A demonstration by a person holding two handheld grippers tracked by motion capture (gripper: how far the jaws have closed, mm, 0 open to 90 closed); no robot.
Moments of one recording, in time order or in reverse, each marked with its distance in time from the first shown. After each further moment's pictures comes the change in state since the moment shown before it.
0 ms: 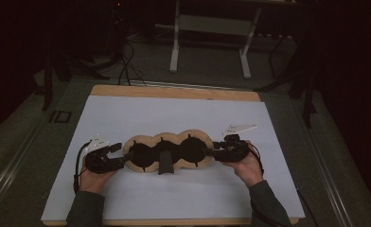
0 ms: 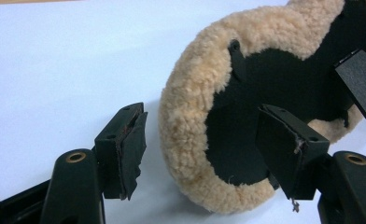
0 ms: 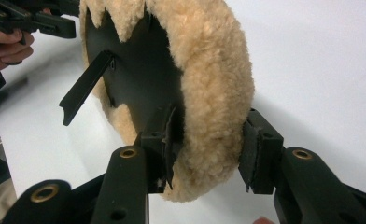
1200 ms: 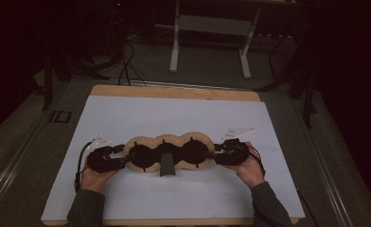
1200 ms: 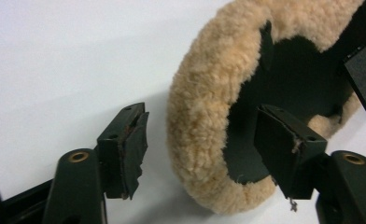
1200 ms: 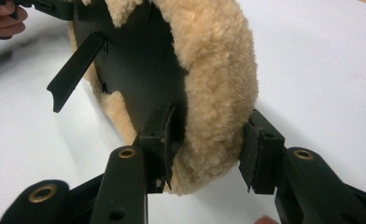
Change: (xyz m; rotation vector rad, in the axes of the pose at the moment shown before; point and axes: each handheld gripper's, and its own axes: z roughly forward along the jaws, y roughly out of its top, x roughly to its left) left arm 0.006 -0.003 0.011 0.049 -0.065 -0.010; right arm -0.001 -0.010 0.003 0.019 -0.027 -0.084
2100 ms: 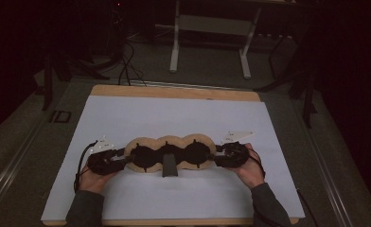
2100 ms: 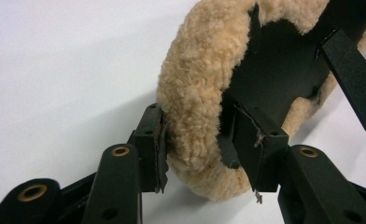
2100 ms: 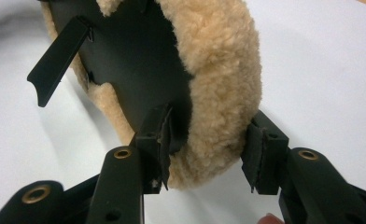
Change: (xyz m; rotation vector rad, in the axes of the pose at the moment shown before) left arm -0.010 0.002 -0.005 0.021 -0.005 0.103; right arm -0.004 -0.012 0.007 0.008 -0.047 -0.046
